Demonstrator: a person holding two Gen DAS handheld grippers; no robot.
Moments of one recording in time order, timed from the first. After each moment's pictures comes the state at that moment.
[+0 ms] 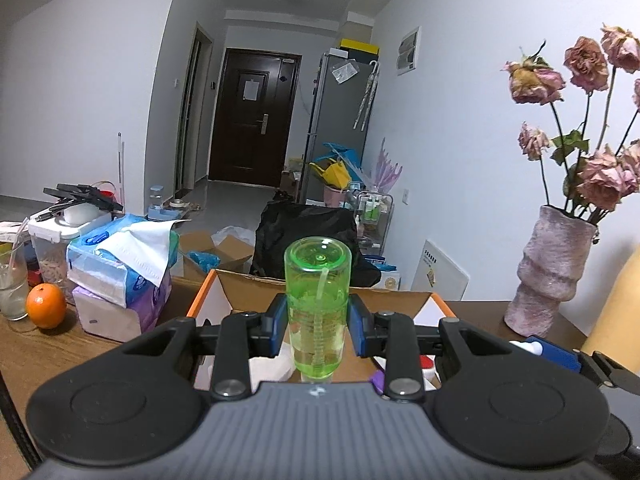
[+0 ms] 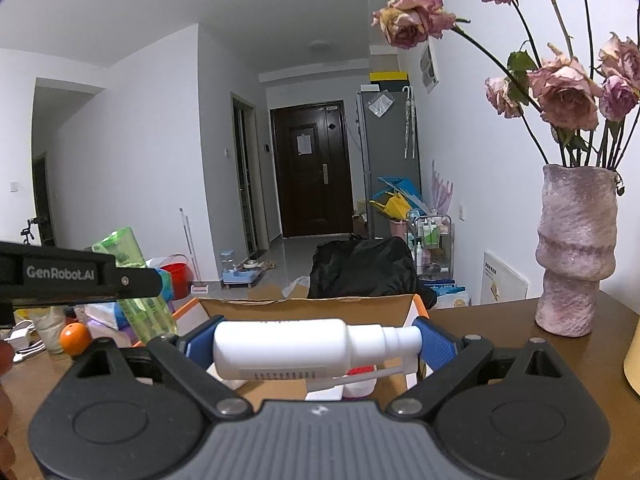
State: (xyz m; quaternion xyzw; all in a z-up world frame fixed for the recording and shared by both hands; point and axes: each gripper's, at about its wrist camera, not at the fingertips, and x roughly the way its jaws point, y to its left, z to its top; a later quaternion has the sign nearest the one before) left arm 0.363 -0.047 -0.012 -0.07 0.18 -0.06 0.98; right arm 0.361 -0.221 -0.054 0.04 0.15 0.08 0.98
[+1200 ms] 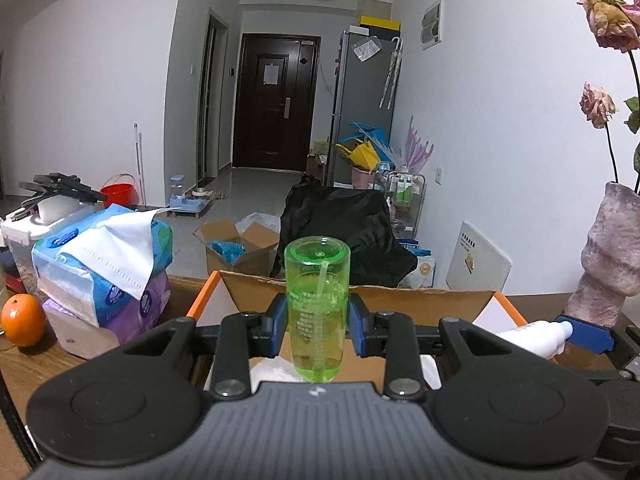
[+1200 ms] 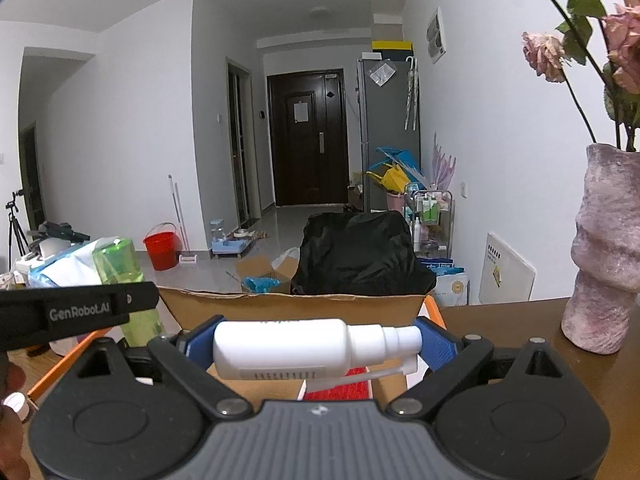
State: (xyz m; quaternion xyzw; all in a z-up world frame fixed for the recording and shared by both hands) left arm 0.455 -0.055 -0.048 -0.05 0.20 -0.01 0.98; right arm 0.458 -0.211 -0.072 0.02 0.20 0.08 0.98
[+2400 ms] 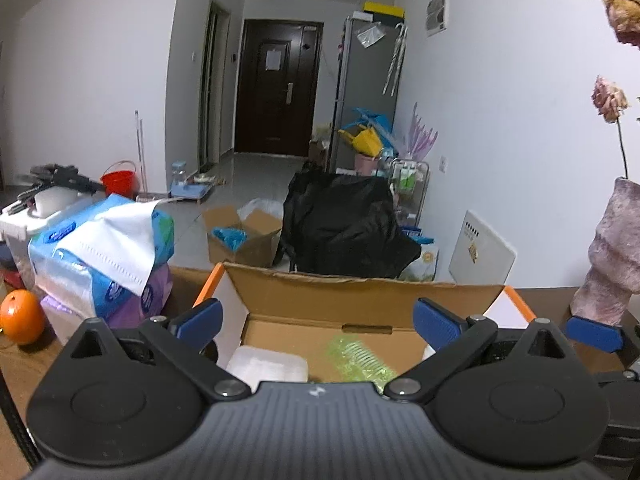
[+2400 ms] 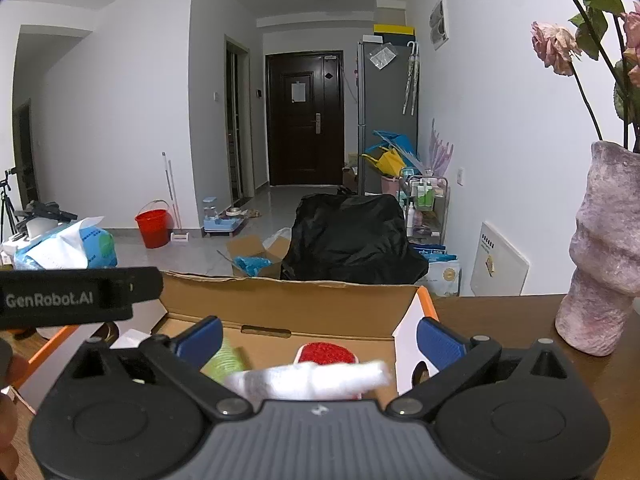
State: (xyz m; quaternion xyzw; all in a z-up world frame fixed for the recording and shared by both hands) left arm 0.469 -0.046 -0.048 -0.05 0.23 -0.01 0.97; right arm 0.475 -0.213 -0.070 0.00 0.23 0.07 0.97
